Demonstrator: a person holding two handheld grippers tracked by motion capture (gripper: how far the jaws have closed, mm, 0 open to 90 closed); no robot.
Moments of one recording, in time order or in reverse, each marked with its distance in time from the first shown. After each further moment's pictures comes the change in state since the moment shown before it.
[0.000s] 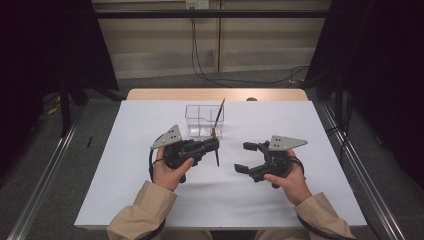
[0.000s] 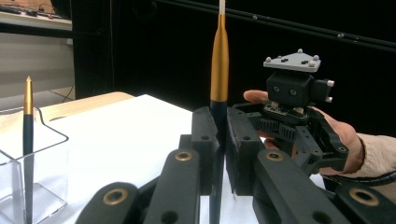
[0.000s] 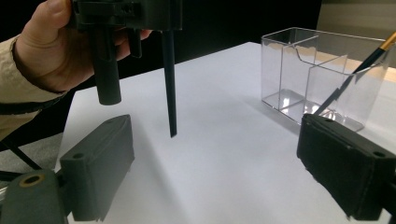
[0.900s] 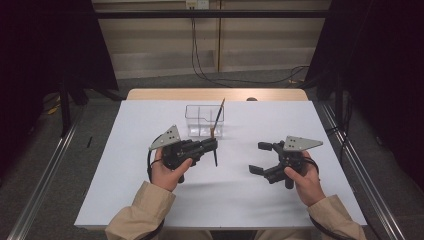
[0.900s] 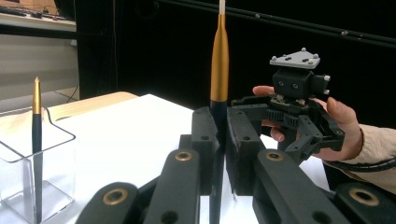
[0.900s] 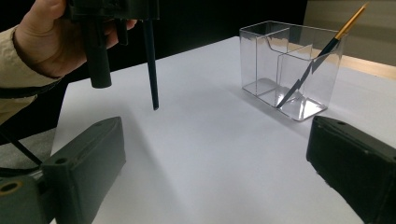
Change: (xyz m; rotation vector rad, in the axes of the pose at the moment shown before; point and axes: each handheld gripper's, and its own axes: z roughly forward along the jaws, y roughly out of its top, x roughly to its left) left arm 0.000 0.000 -0.004 0.004 0.013 0.011; right arm -0.012 -0.006 -0.033 0.014 -0.028 -0.001
